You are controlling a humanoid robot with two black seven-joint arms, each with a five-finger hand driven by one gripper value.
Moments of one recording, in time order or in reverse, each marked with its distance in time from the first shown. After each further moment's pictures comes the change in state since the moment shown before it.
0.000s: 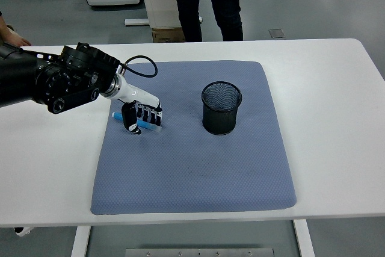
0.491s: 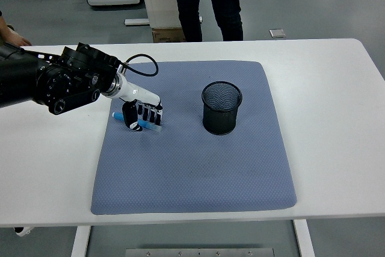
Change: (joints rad) left arm -0.002 -0.008 0.012 -0.001 0.003 0.039 0.003; right arm 0.000 0.000 0.000 0.000 0.000 0.000 0.000
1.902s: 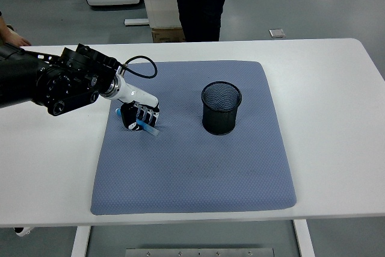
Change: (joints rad) left arm 0.000 0.001 0.018 -0.003 0.009 -0.002 -0.002; right arm 0.000 0.000 0.000 0.000 0.000 0.000 0.000
